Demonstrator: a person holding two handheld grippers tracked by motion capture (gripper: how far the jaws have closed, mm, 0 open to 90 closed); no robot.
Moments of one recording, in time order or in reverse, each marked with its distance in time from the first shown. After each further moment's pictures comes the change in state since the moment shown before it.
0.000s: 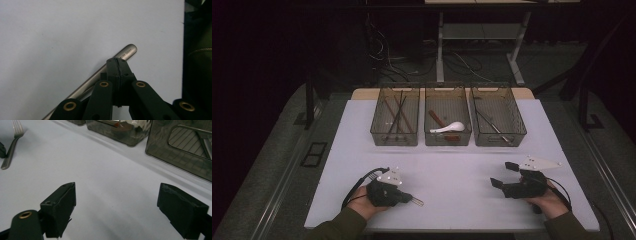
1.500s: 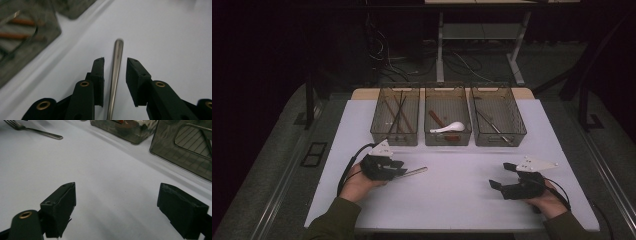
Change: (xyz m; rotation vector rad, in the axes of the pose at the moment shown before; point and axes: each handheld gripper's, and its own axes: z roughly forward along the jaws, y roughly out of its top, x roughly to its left) left arm 0.052 0.010 -0.028 -0.093 0.174 -0.074; right arm 0.003 -0.001 0.003 0.021 0.007 -0.046
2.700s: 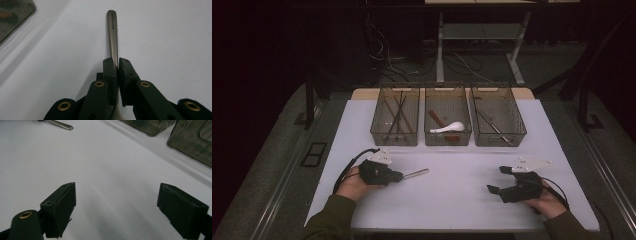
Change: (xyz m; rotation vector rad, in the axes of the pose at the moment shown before) left arm 0.006 -0.011 0.010 0.054 -0.133 0.108; right arm 0.004 0.004 0.004 0.081 0.074 -0.031
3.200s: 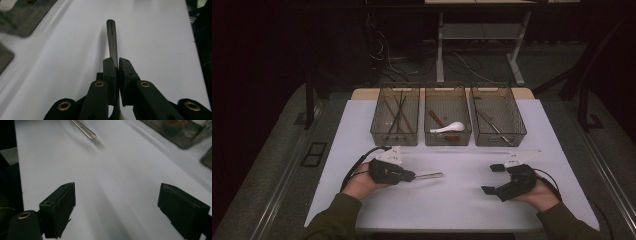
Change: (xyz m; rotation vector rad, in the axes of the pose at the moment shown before) left arm -0.018 0.036 0.004 -0.047 -0.080 0.116; right arm 0.004 0.032 0.004 0.070 0.173 -0.088
